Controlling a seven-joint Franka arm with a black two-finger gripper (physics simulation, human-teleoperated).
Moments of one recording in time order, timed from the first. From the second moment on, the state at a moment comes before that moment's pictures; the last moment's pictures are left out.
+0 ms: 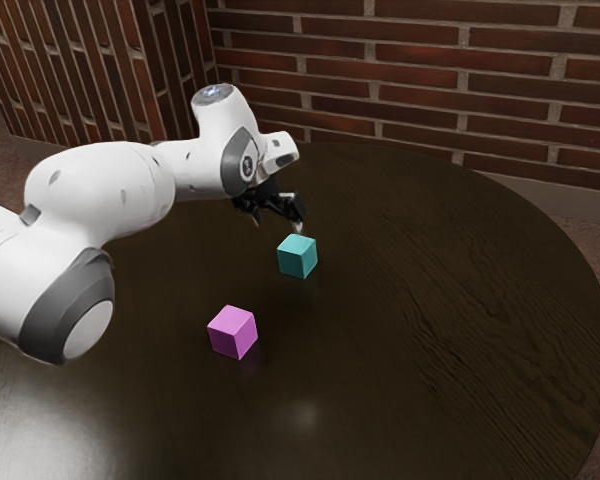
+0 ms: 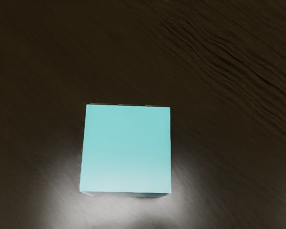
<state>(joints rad) -0.55 0.68 0.67 -1.48 -0.58 2.30 0.24</state>
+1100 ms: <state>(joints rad) -0.45 0.92 0.66 -1.25 -0.78 2.26 0.49</state>
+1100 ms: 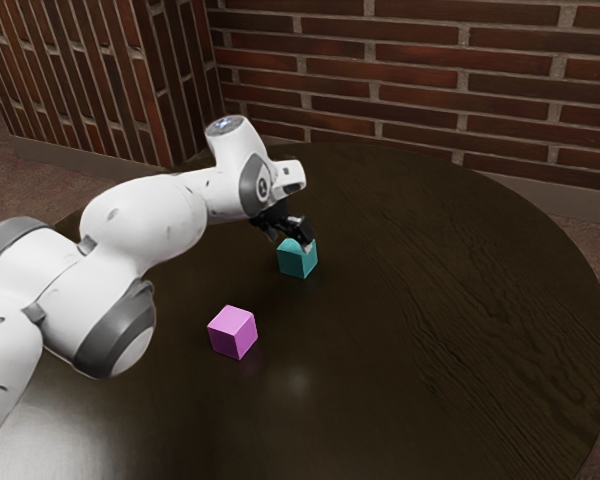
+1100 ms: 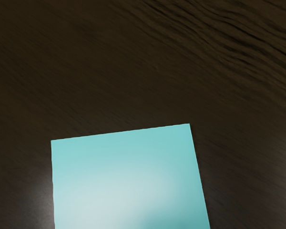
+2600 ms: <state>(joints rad) -0.47 0.97 0.66 -1.23 -0.75 2.28 0.52</state>
